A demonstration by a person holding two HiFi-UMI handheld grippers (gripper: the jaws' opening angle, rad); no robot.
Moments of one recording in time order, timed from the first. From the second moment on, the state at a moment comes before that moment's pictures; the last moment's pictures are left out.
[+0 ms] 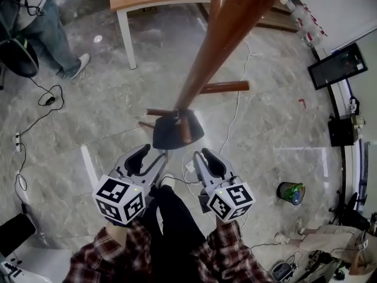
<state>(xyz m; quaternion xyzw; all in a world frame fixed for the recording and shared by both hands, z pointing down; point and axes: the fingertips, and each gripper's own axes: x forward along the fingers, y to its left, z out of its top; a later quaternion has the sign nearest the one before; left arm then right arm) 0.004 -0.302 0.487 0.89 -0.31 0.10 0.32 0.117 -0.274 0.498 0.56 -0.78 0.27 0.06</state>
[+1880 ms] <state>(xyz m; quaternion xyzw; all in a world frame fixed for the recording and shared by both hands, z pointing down) 0.027 -0.274 0.231 0.96 -0.23 -0.04 0.15 0.065 -0.267 0.234 0.50 -0.86 0.10 -0.04</state>
